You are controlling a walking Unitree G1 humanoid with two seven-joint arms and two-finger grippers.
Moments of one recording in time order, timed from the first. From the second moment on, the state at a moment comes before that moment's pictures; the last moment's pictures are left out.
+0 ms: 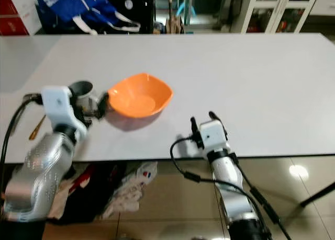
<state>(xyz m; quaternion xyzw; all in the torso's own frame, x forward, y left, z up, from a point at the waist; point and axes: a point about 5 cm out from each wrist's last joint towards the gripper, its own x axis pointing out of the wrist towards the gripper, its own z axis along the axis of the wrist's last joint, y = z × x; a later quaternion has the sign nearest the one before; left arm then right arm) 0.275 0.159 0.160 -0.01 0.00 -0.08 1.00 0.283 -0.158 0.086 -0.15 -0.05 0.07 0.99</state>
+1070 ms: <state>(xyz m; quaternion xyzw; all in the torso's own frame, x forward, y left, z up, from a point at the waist) 0.253 0.179 0.109 0.01 0.01 0.00 1.00 0.280 -0.160 0.075 -0.06 -0.03 0.09 0.99</state>
